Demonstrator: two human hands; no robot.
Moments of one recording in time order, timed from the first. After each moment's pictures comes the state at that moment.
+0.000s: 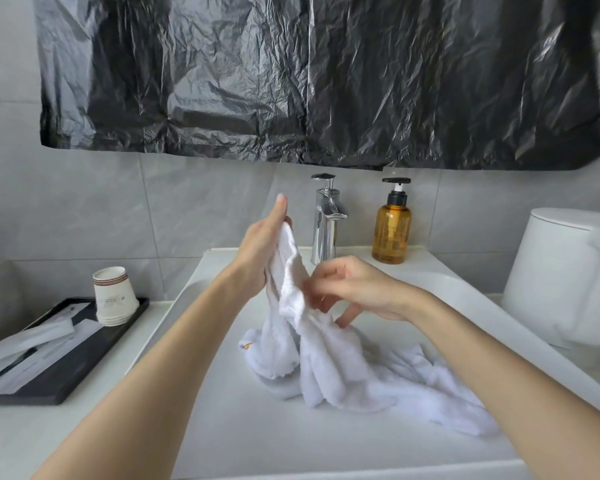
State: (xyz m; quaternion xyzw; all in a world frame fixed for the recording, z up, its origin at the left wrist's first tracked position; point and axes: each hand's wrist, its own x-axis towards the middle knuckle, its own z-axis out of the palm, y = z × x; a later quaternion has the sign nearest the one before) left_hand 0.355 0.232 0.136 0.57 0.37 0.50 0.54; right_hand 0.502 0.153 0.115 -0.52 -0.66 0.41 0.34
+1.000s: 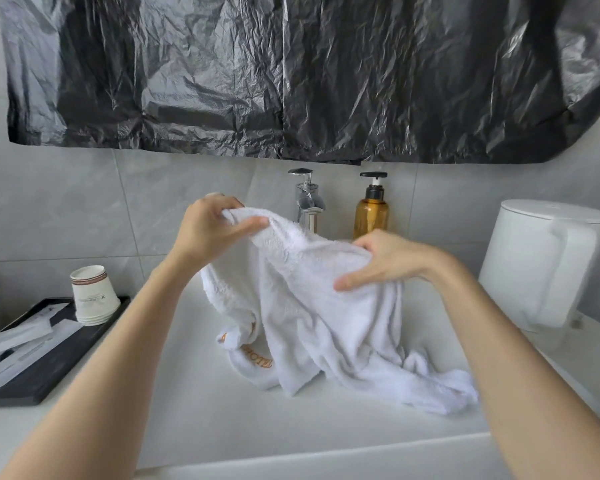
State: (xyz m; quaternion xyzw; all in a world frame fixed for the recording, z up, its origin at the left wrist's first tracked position) left_hand 0.313 0.251 0.141 0.78 0.38 0.49 0.10; right_hand 0.573 0.150 0.142 -0.65 -0.72 0.15 0.20
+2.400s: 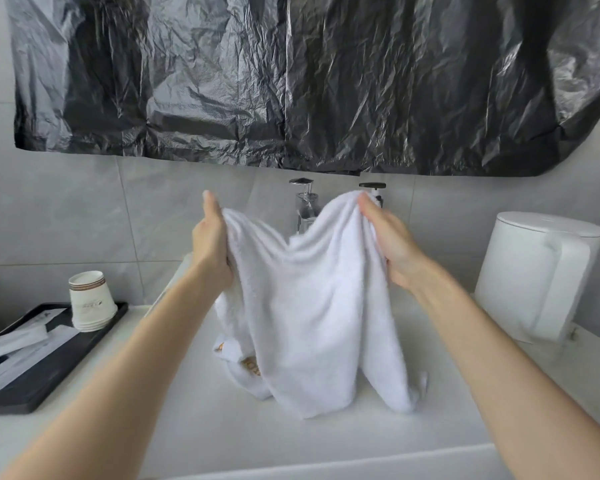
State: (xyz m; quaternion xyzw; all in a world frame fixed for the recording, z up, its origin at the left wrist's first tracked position) left_hand 0.343 0.244 0.141 0.41 0.41 0.62 0.53; right_hand 0.548 0.156 0.151 -0.46 -0.49 0.34 0.66
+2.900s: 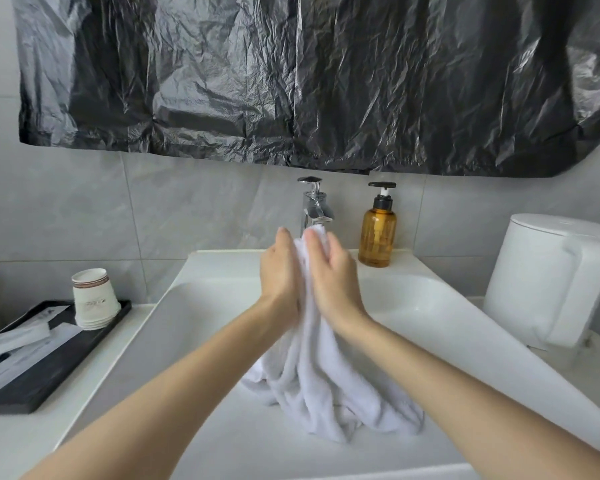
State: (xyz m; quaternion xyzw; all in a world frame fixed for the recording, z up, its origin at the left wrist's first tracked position) left_hand 0.404 0.194 0.114 0.47 0.39 0.58 0.54; right_hand 0.463 0.163 0.102 -0.51 -0.53 0.13 0.67
